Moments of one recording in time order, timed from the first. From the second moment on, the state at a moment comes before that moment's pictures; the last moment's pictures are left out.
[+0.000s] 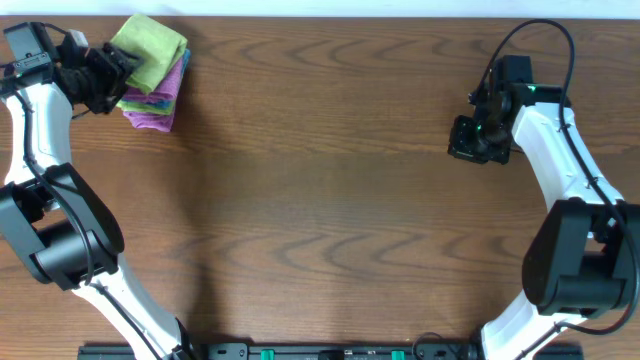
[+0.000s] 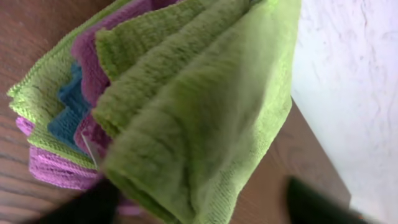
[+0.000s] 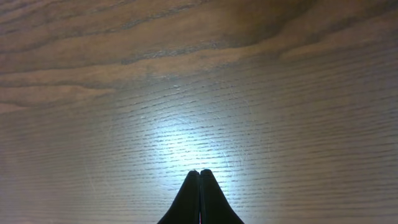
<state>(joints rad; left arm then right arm) 0.42 2.10 1.76 -0.65 0.62 -0.49 -0.04 1.87 1.43 -0.98 -0.15 0.22</state>
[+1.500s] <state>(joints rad) -0.04 1.05 1.72 -1.26 0.29 -0.12 -0.04 0.90 1.44 -1.31 -0.19 0.09</state>
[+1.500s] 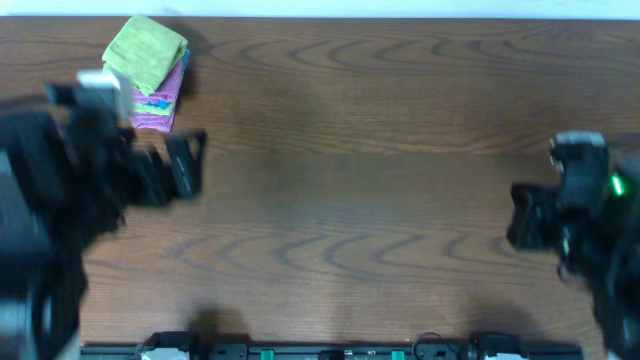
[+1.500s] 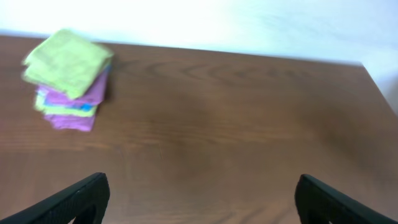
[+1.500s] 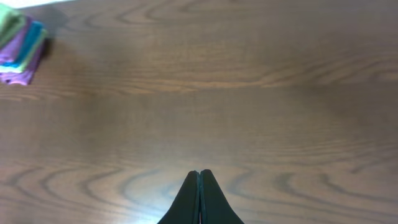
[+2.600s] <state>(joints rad) -0.26 0.65 1.18 -1.25 0.12 -0.22 -0.04 0.49 1.14 -1.33 -0.19 0.03</state>
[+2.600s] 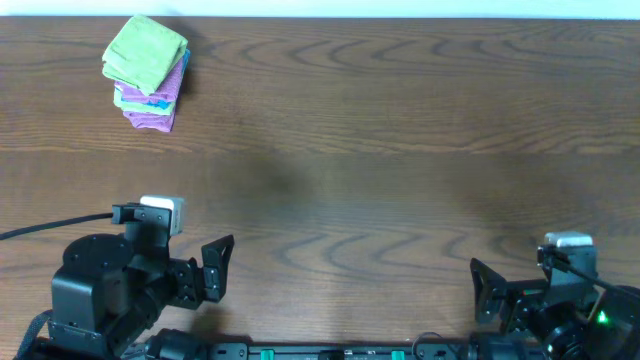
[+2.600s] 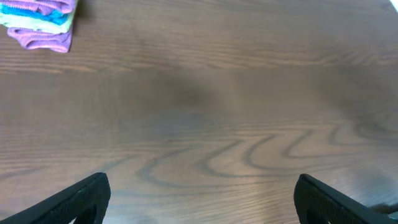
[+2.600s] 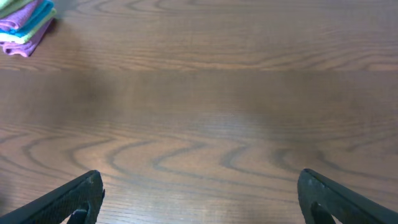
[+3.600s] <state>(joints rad) 0.05 0.07 0.24 -0.57 0.26 0.17 -0.04 0.49 1.14 -1.33 -0.19 0.03</state>
